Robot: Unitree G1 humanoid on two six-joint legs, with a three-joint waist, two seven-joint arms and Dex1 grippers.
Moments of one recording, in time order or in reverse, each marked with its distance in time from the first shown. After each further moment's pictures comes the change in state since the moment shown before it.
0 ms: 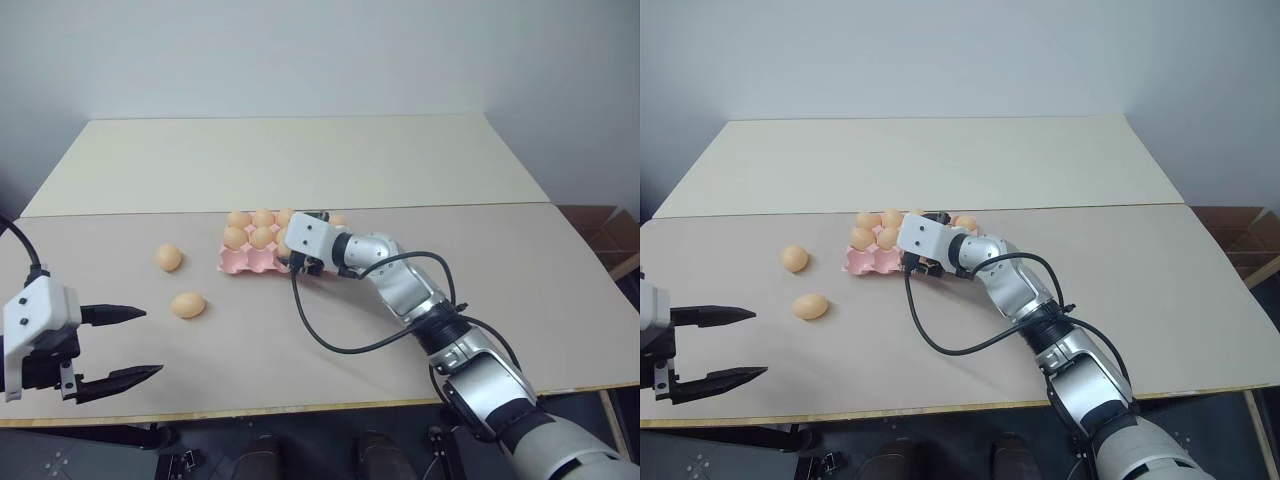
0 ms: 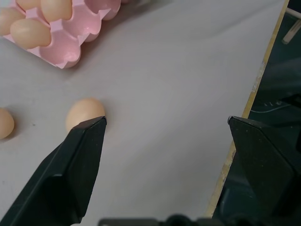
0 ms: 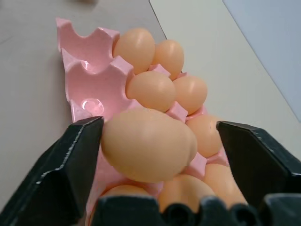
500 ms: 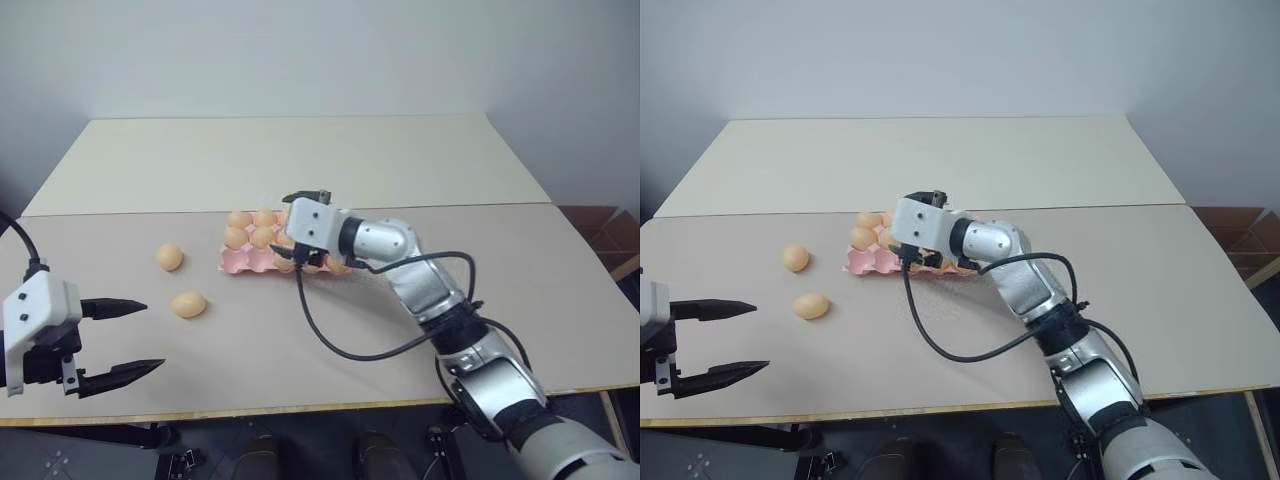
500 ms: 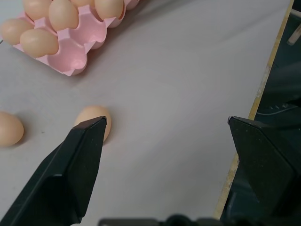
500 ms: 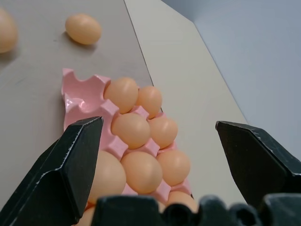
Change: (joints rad) left arm -0.033 0.001 -0.009 0.001 -0.001 0.000 0.010; right arm 0.045 -0.082 -0.052 -0.290 0.021 0.062 0.113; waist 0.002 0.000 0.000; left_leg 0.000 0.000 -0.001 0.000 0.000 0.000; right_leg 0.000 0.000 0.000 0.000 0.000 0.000
